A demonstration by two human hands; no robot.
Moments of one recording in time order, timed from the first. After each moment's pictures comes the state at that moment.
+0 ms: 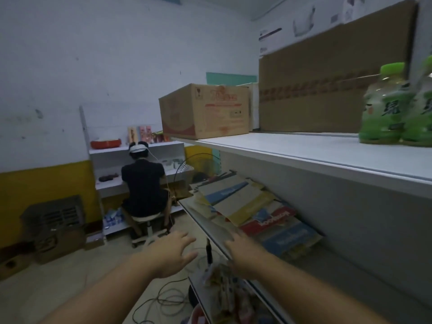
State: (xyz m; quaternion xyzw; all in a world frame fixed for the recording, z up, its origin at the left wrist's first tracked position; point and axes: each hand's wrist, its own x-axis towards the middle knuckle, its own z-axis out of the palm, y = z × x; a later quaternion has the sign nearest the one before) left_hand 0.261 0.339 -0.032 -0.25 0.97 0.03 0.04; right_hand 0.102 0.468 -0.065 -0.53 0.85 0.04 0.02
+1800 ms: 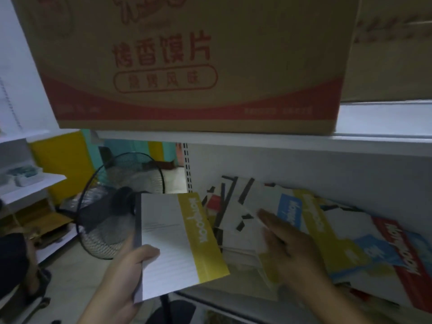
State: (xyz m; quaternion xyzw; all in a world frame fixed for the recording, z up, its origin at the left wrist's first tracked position) left_hand 0.005 -0.090 -0.055 -0.08 0.58 0.81 -0.03; right_hand -0.018 0.167 -0.068 -0.11 0.87 -0.45 -0.18
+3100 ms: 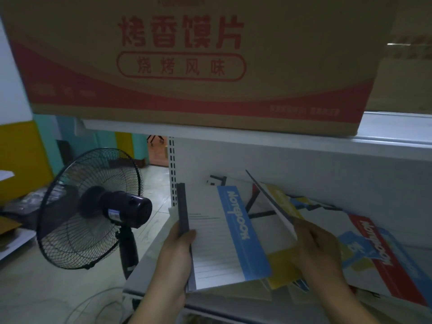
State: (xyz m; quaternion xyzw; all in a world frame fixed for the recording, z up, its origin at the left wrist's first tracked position) left_hand -0.035 -0.037 -0.070 -0.05 0.58 0.81 0.01; right_hand -0.009 0.175 -0.060 0.07 0.80 -0.52 -0.28
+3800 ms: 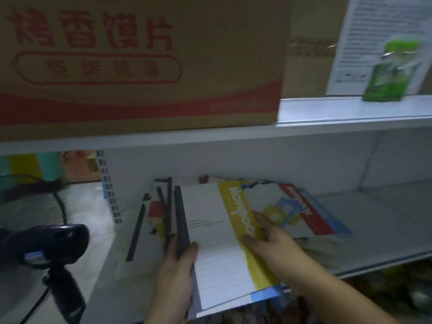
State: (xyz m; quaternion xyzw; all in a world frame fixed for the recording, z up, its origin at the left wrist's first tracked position) left_hand -0.013 -0.008 -0.067 0.07 0.65 0.75 0.07; right_hand 0.037 0.159 -0.058 0.14 0.78 -0.60 -0.13
